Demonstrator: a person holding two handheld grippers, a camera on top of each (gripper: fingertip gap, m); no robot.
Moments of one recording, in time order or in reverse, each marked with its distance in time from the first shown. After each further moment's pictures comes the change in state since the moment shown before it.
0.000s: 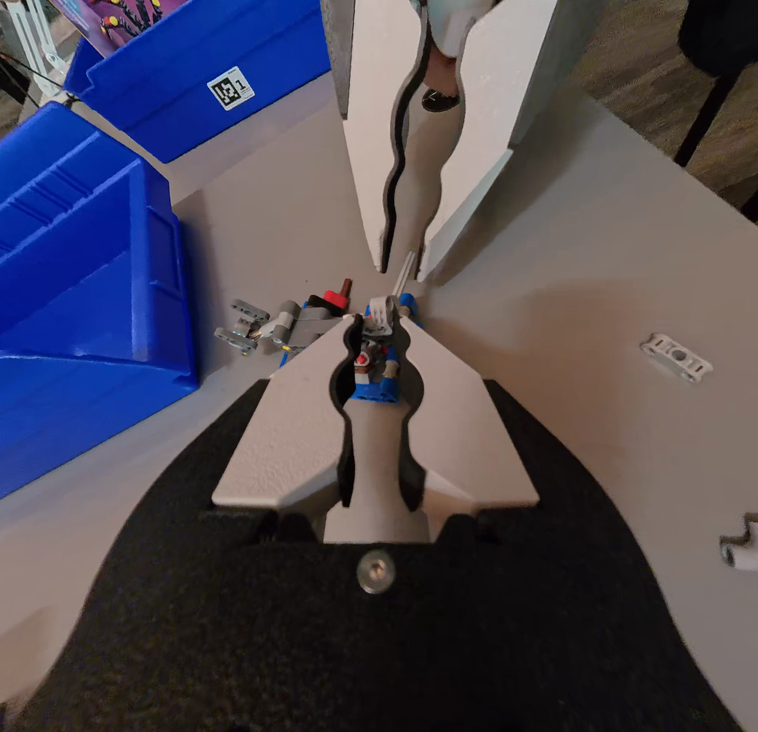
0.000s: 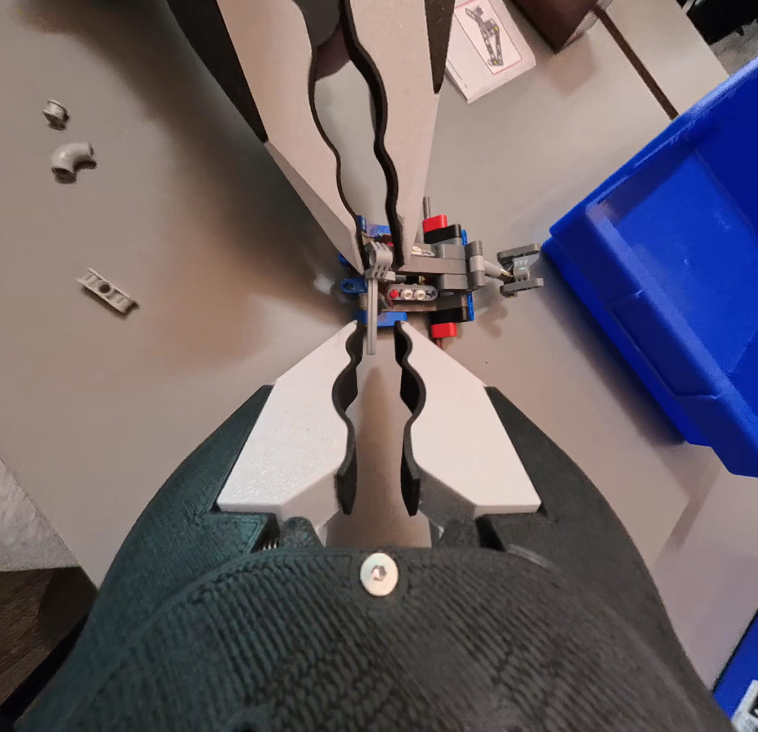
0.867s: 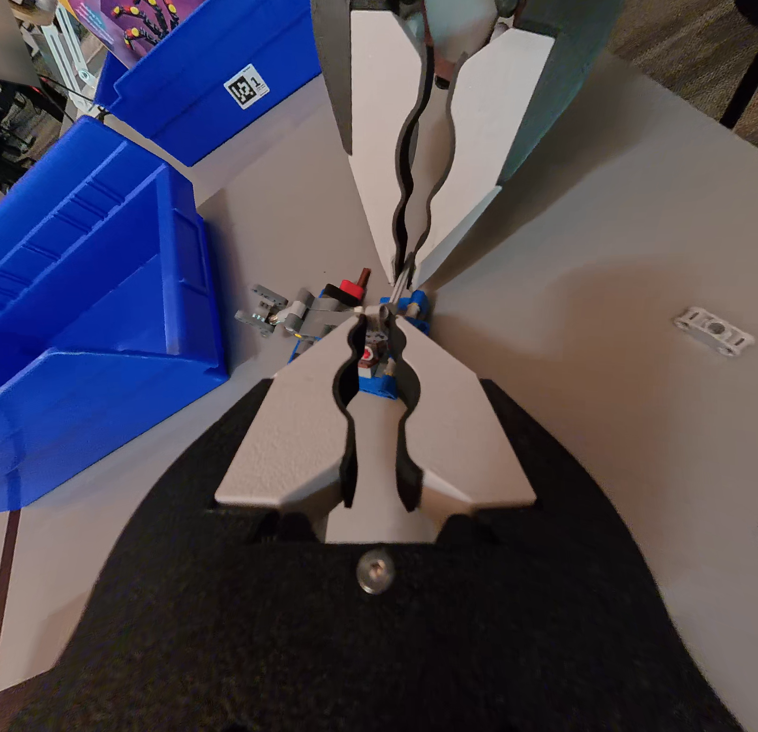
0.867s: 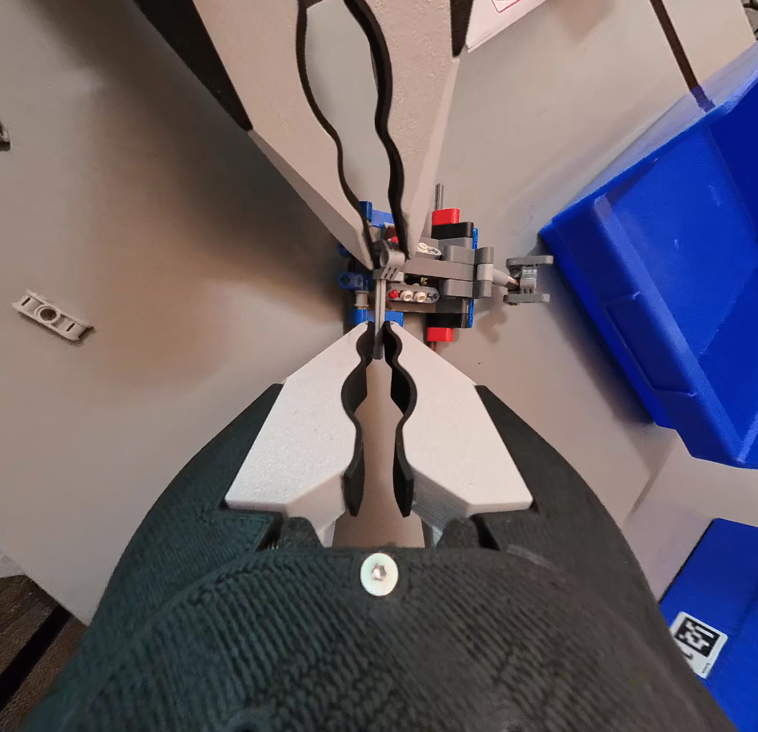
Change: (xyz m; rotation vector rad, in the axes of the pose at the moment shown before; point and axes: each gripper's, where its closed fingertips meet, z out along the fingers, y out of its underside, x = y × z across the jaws) left arm -0.008 0.005 -0.005 -0.028 -0.048 0.073; right arm 0.004 0.001 0.016 -0.166 0.069 -0.029
